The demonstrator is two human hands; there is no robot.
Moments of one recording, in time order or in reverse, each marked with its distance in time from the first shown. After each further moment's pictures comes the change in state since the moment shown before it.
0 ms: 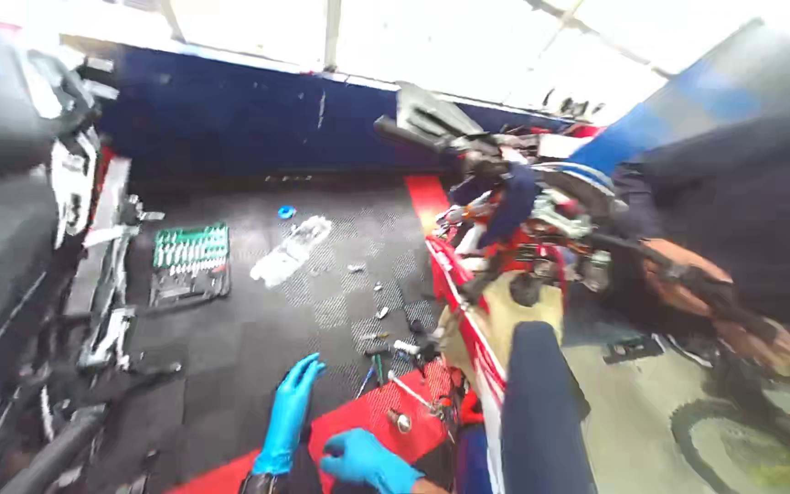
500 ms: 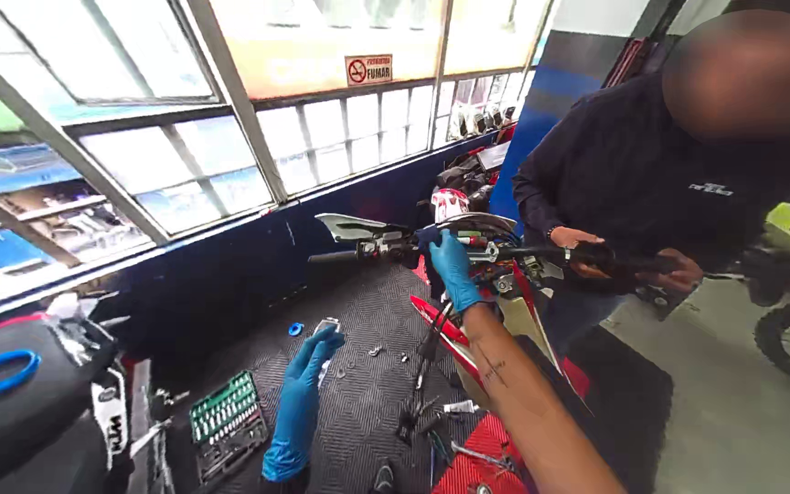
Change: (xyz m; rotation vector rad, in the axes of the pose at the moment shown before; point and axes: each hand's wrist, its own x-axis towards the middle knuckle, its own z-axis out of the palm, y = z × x) left_hand -0.004 0.333 0.061 -0.024 -0.315 0.627; right_hand -0.193 -0.019 -0.405 0.173 1.621 0.330
